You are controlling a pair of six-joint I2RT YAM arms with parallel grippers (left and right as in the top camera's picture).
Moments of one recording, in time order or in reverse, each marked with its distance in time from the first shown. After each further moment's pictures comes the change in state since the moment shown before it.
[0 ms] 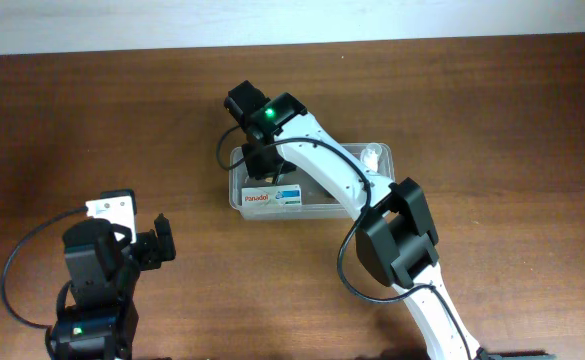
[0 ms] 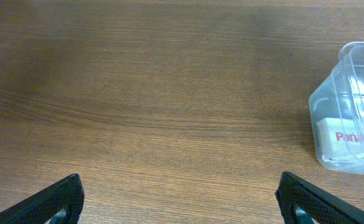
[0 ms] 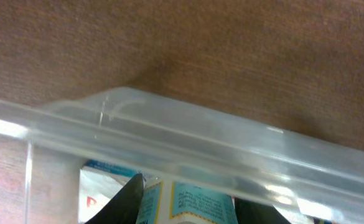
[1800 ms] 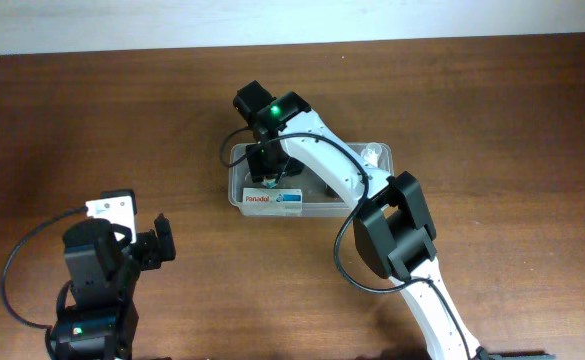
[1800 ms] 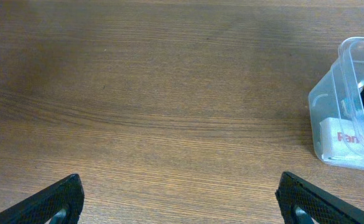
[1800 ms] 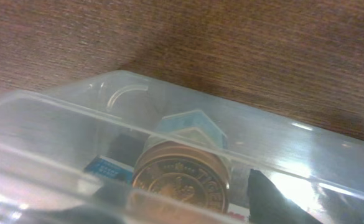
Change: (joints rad) left arm 0.000 0.000 0.000 0.000 0.000 0.000; right arm -0.035 0.045 0.000 -0.001 -0.126 -0.001
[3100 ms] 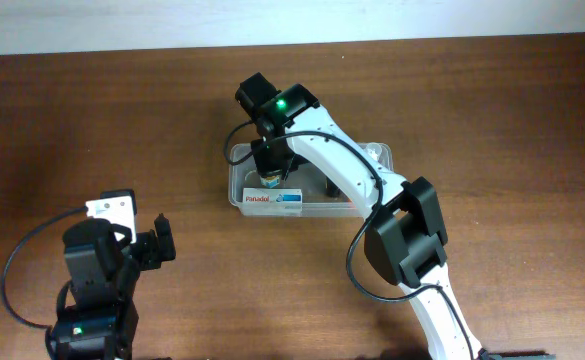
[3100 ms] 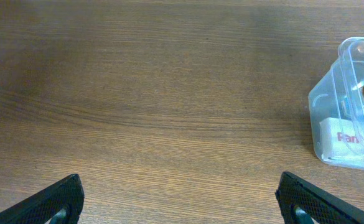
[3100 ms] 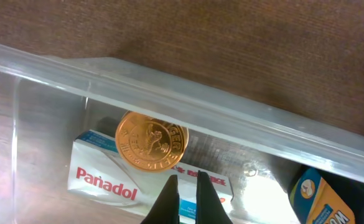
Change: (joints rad) left arm 0.000 0.000 0.000 0.000 0.000 0.000; right arm 0.000 -0.079 0.000 -0.072 0.092 -0.035
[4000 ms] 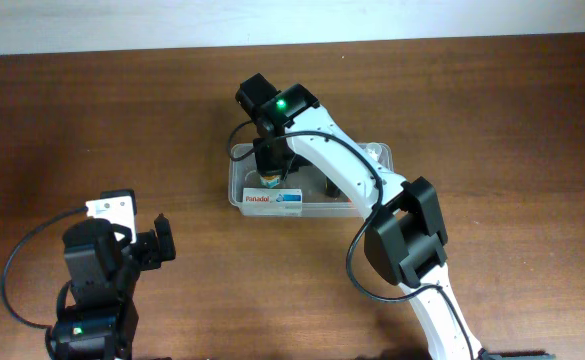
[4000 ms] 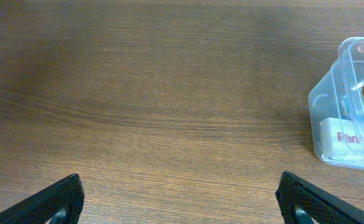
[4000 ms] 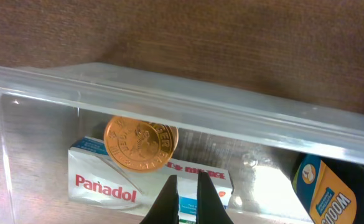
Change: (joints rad) left arm 0.000 0.000 0.000 0.000 0.000 0.000; right arm 0.000 0.000 0.000 -0.016 0.014 0.106
